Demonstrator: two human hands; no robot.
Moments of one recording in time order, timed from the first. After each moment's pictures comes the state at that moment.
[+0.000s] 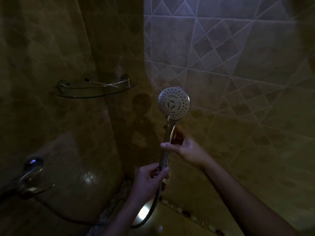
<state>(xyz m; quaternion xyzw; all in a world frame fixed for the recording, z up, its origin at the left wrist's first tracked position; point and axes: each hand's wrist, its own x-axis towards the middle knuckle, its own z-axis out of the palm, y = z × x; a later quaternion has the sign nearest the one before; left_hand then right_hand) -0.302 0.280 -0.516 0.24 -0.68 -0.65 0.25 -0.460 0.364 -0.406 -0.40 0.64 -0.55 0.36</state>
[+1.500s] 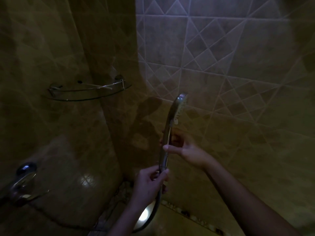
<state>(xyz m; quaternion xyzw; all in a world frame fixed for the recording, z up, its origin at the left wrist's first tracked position) -0.314 0.288 -0.516 0.27 -0.65 -0.67 0.23 -0.480 0.368 -0.411 -0.40 0.63 -0.53 0.39</state>
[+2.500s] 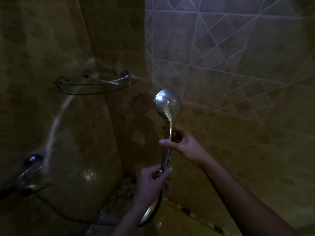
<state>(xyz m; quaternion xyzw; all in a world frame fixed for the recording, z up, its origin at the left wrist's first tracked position) -0.302 0.297 -0.518 0.28 -0.64 -0.66 0.27 -0.466 0.351 -0.421 -0.44 0.65 -0.54 0.31</state>
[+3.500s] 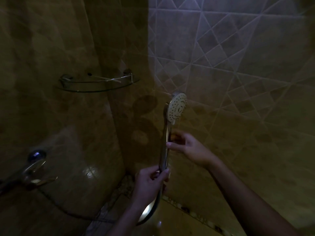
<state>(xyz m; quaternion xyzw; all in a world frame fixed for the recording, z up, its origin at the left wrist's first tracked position) -0.289 0.301 -0.517 0.29 -0.64 -0.66 0.26 -0.467 0.369 -0.418 -0.38 0.65 -0.50 0.42</state>
